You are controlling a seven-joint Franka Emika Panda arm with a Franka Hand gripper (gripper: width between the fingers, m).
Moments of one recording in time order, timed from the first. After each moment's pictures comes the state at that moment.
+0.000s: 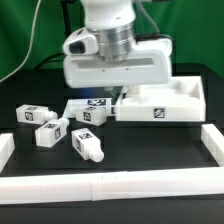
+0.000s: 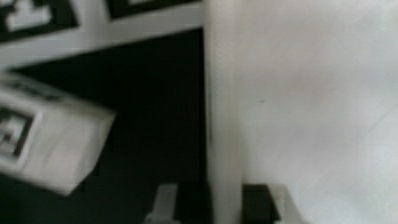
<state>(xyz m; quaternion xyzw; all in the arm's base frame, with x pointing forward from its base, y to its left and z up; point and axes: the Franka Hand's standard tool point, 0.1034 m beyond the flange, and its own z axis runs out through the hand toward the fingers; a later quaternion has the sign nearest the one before) 0.458 -0.020 0.053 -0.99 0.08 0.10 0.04</state>
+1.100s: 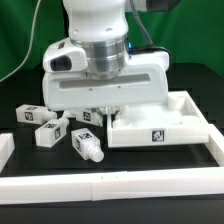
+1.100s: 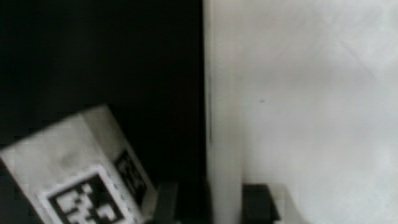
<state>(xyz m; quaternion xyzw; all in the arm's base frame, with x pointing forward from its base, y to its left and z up) 0.548 -0.022 0.036 -1.00 0.05 0.08 0.02</state>
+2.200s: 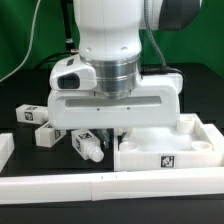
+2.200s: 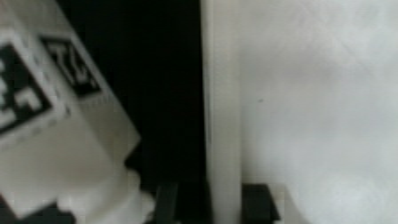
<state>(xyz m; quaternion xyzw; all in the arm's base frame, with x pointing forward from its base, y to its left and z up) 0.590 -0.024 0.016 -1.00 0.04 0.06 0.00</state>
